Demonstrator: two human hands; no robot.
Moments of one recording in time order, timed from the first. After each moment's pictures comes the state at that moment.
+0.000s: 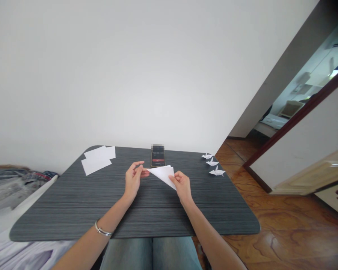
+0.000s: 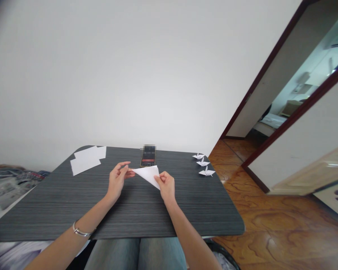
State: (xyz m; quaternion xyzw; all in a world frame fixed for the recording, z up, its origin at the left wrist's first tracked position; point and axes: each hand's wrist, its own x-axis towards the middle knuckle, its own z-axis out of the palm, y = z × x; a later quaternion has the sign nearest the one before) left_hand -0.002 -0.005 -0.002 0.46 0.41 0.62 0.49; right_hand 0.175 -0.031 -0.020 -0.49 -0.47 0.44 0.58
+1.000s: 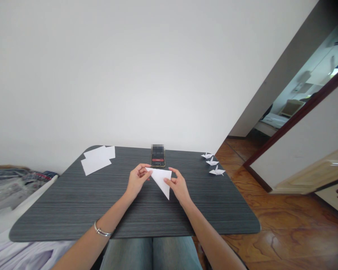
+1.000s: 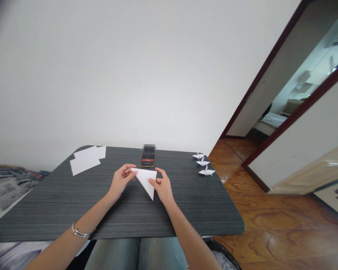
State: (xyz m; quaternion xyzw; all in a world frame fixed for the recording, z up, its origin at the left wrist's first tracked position) left_hand 0.001 -0.006 -0.002 0.54 0.40 0.54 0.51; right_hand 0.171 -0.036 -0.015 -0.46 -0.49 0.51 0.54
